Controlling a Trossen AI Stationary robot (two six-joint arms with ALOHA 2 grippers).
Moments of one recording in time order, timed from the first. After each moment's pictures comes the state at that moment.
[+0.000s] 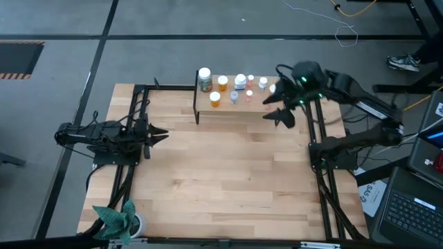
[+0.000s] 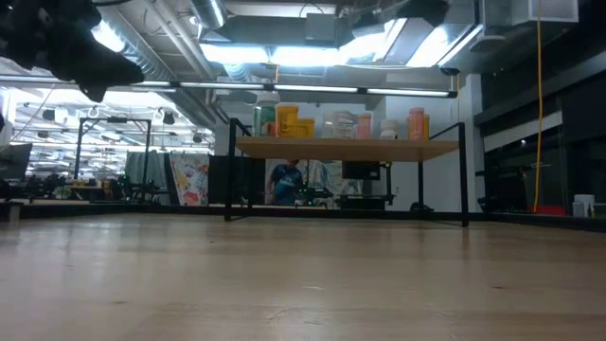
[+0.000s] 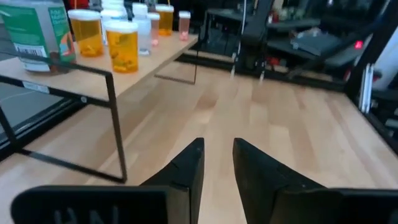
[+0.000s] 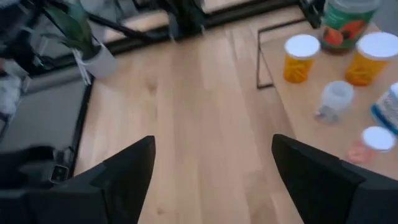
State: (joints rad) left arm -0.15 0.00 0.26 -0.34 -0.40 -0.17; right arm -0.38 1.22 1.50 -0.96 -0.39 0.01
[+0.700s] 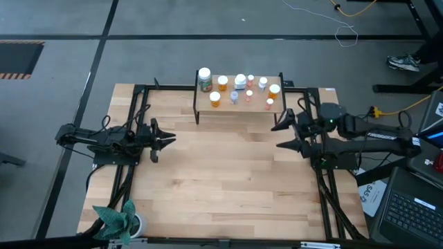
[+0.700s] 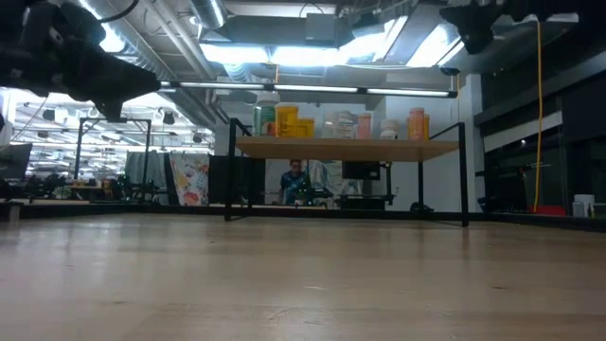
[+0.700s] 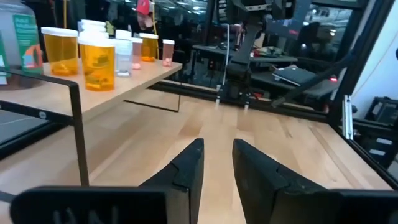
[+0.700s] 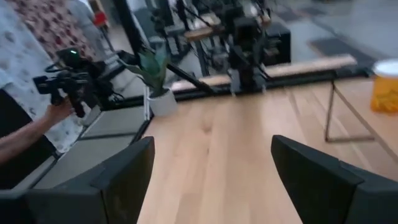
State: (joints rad) left arm -0.15 0.01 0.01 0.11 -0.37 -0.13; right arm -0.16 0.62 0.63 -0.19 -0.39 0.18
